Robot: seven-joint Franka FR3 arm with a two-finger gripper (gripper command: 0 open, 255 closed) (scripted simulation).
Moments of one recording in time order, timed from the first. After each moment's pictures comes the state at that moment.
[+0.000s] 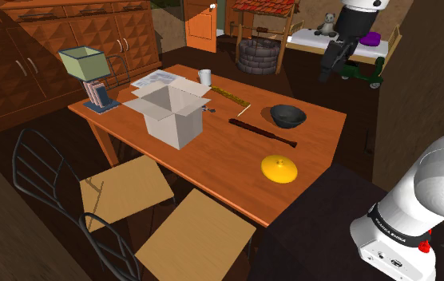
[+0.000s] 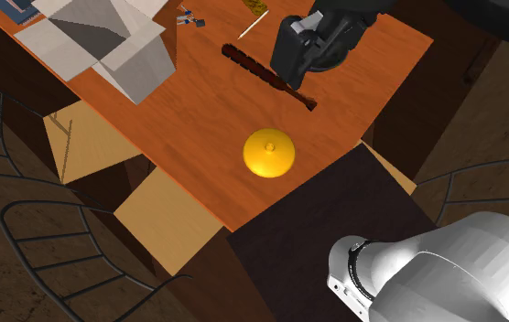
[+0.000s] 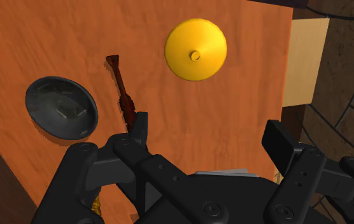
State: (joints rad) arm 0.02 -0.78 0.01 -2.36 -0.04 1.66 -0.04
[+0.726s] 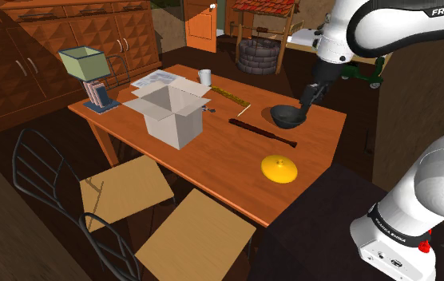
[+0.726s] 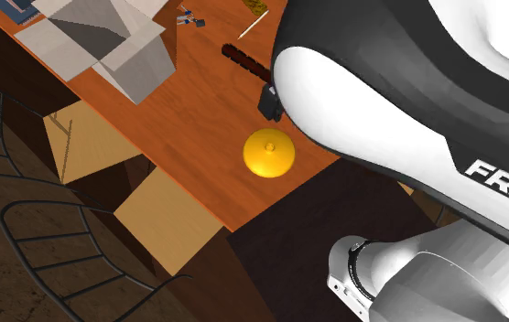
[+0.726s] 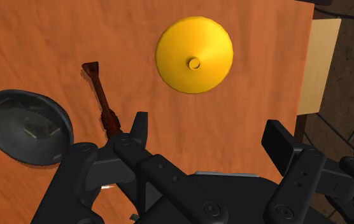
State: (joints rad) arm 0.02 -0.72 -0.01 -2.62 -0.03 1.97 -0.05
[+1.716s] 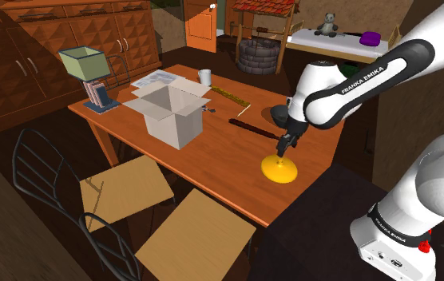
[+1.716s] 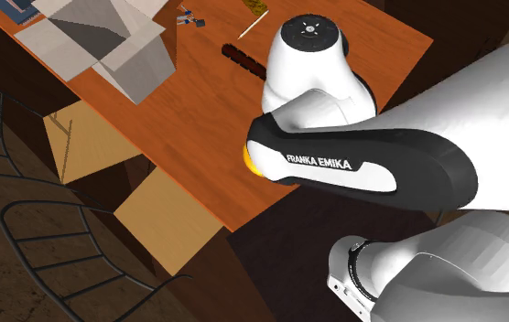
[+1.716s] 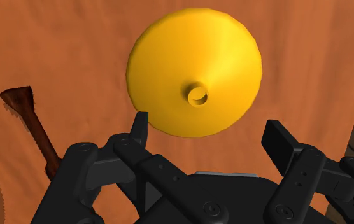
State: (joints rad) arm 0.06 -0.27 -0.05 -2.83 0.04 2.60 -0.10
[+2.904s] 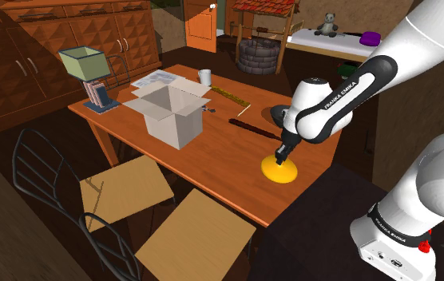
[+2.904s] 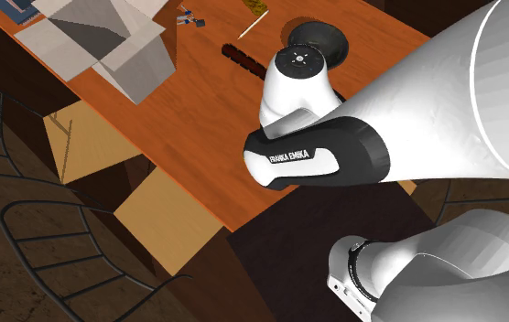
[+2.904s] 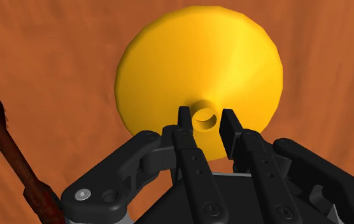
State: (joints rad) arm 0.08 -0.09 -0.06 -2.83 0.08 2.79 -0.13
